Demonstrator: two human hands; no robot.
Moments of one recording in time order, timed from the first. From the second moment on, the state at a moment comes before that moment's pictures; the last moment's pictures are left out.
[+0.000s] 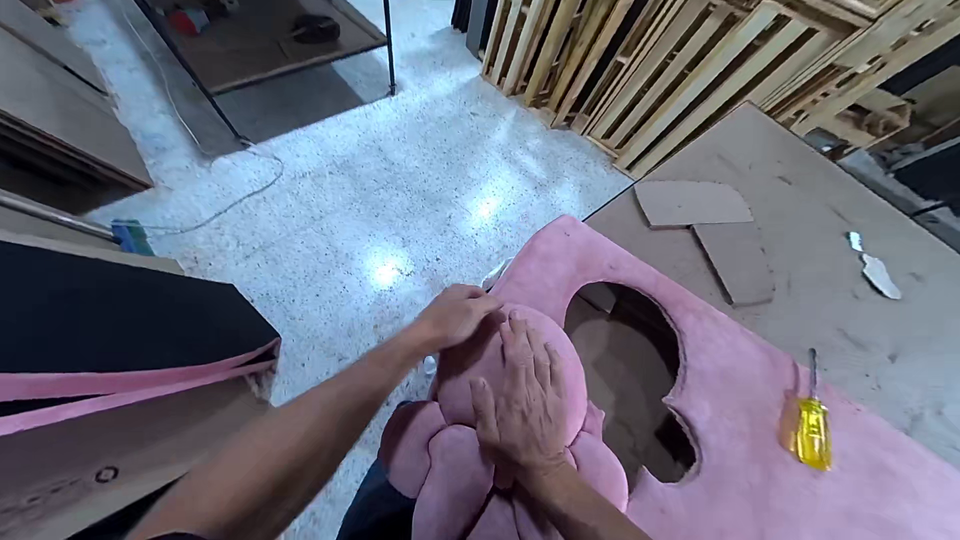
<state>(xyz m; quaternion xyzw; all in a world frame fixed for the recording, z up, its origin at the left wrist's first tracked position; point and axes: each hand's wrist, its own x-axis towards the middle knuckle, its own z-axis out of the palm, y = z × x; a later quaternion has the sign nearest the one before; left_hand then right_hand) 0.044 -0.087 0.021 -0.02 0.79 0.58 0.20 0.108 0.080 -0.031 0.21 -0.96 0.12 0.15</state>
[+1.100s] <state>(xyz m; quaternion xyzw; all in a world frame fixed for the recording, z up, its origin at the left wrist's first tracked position) 0.007 0.023 0.066 0.17 0.88 0.39 0.19 0.141 0.275 -0.006 -0.11 -0.71 0.68 -0.15</state>
